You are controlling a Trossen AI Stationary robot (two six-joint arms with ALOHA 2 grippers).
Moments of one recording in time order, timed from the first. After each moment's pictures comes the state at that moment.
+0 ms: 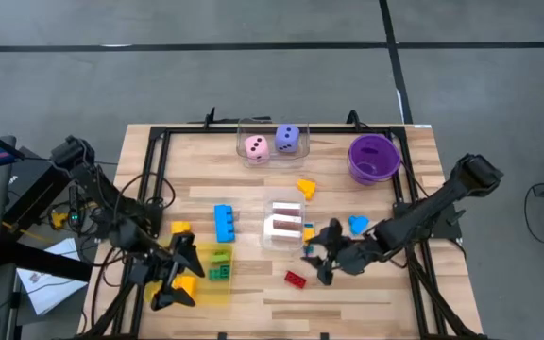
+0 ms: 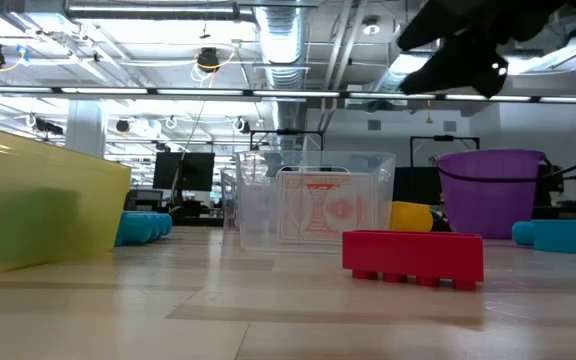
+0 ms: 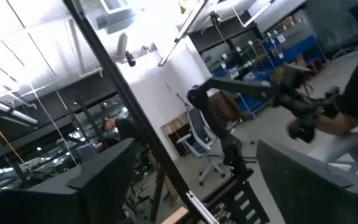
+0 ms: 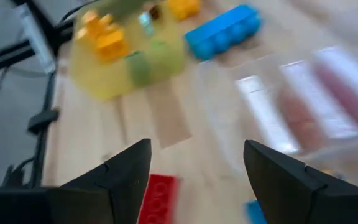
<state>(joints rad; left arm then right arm) -0.84 1.11 0.53 0.94 -0.27 0.65 0.57 1.45 0.83 -0.07 0.58 0.75</state>
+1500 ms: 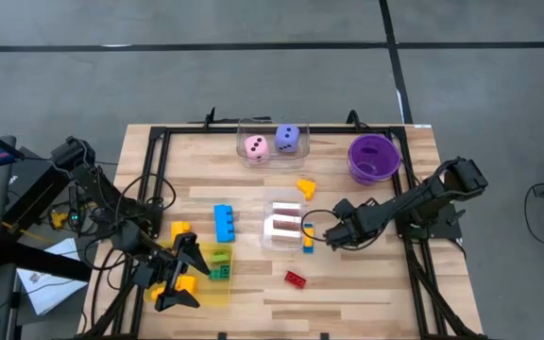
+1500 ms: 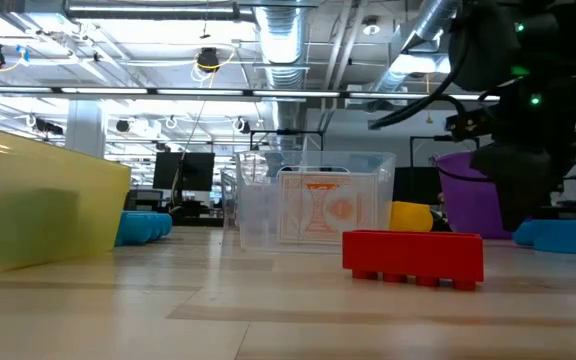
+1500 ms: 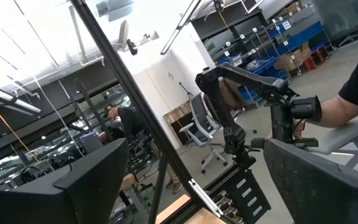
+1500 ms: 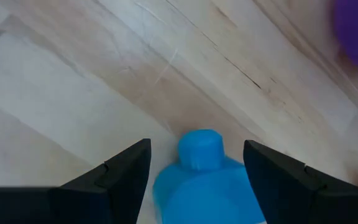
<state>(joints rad) -0.84 1.13 0.55 0.90 -0.31 0.65 0.33 1.59 0.83 -0.96 0.39 1.22</state>
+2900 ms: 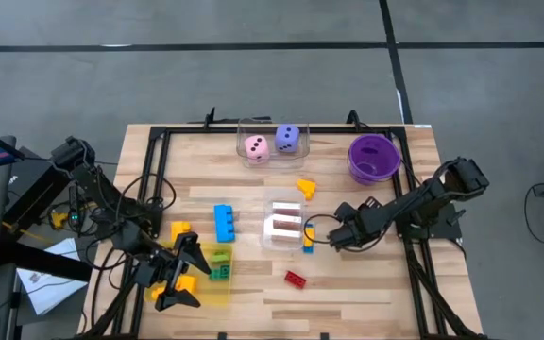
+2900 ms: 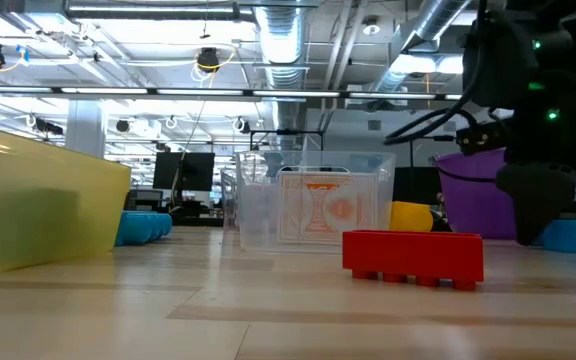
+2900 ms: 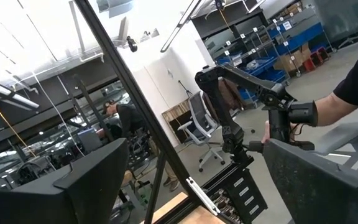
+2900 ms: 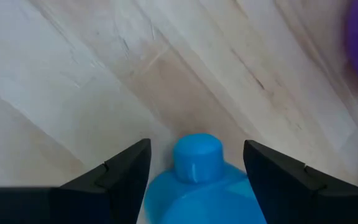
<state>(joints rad) -0.83 1.13 0.55 0.89 -0.31 0.62 0.35 1.58 0.76 -0.91 0.39 1.09</state>
